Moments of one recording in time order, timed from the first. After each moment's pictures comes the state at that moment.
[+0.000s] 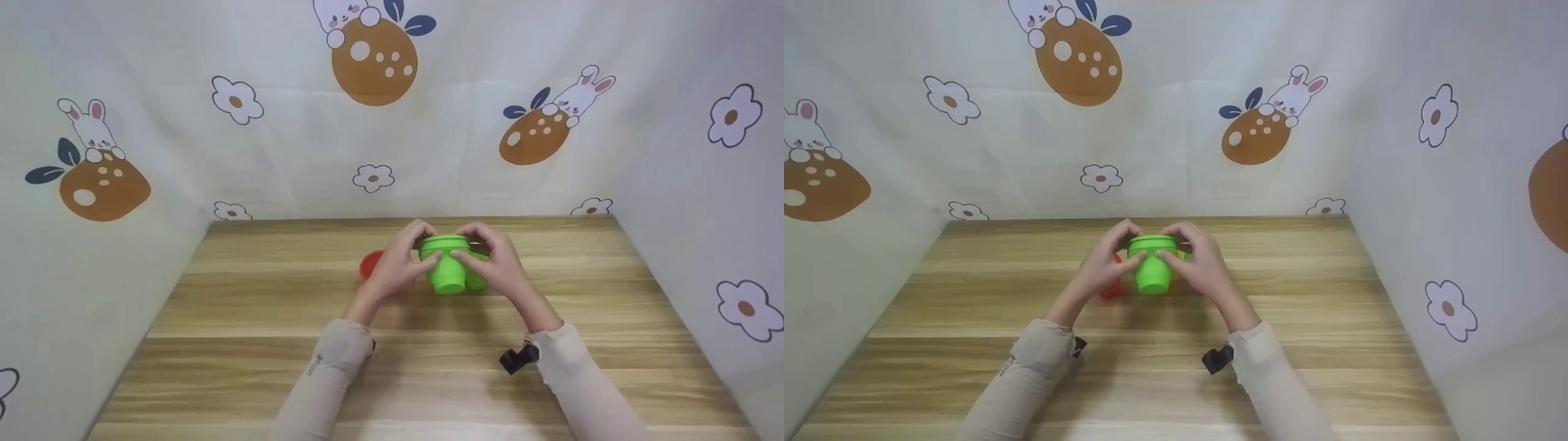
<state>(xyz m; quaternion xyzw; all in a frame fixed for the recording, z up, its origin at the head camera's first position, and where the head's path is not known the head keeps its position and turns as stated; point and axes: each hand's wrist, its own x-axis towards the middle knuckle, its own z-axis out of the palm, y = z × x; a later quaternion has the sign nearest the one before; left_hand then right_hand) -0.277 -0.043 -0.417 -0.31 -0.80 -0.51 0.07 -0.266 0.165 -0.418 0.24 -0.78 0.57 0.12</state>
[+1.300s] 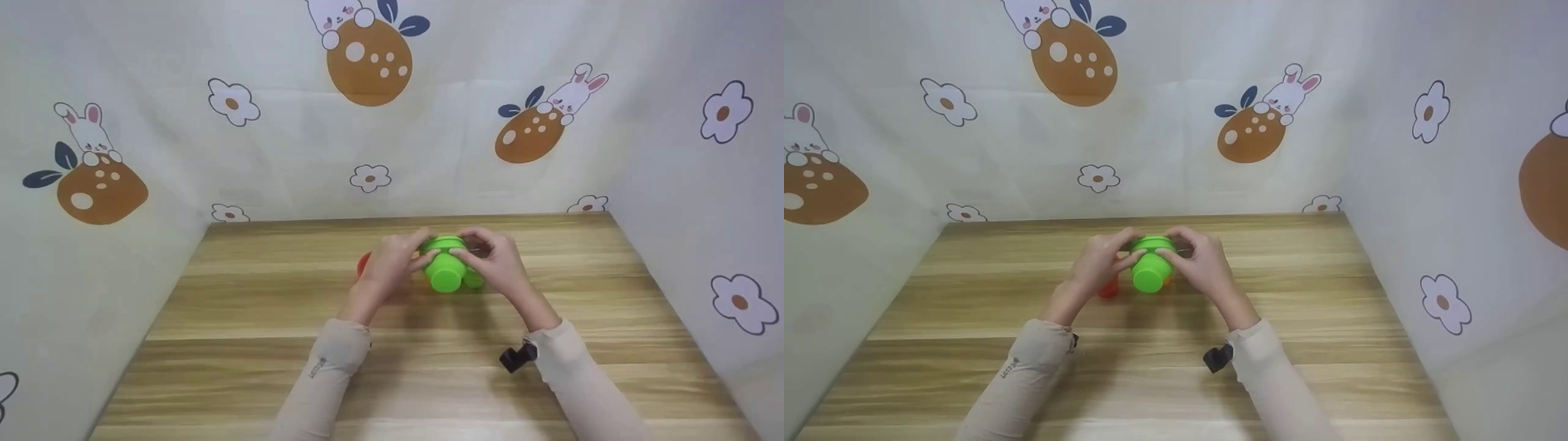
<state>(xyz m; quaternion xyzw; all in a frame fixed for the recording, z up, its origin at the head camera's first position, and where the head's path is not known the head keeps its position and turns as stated) -0.273 -0.046 -0.414 -0.34 -0.89 -0.21 0.24 -0.263 0.169 -0.423 0.21 -0.80 0.55 0.13</state>
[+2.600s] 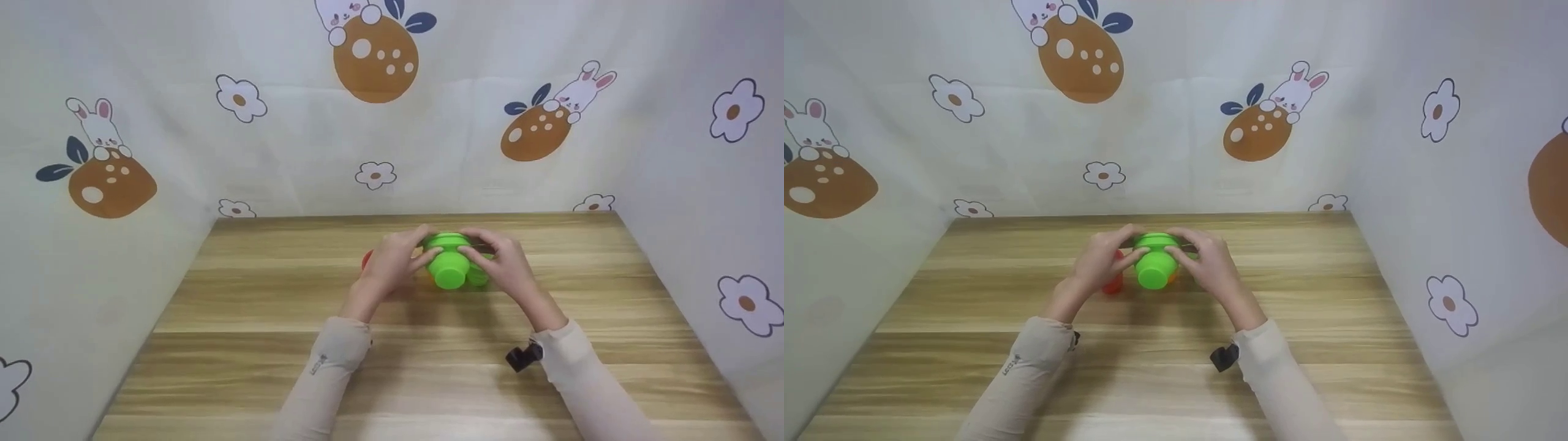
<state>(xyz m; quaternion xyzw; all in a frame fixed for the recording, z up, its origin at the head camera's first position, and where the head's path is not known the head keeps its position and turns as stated) -0.271 -0.050 -0.415 -0.33 -0.88 -0.27 0.19 -0.262 0.173 -0.428 0.26 -0.81 0.49 0.18</state>
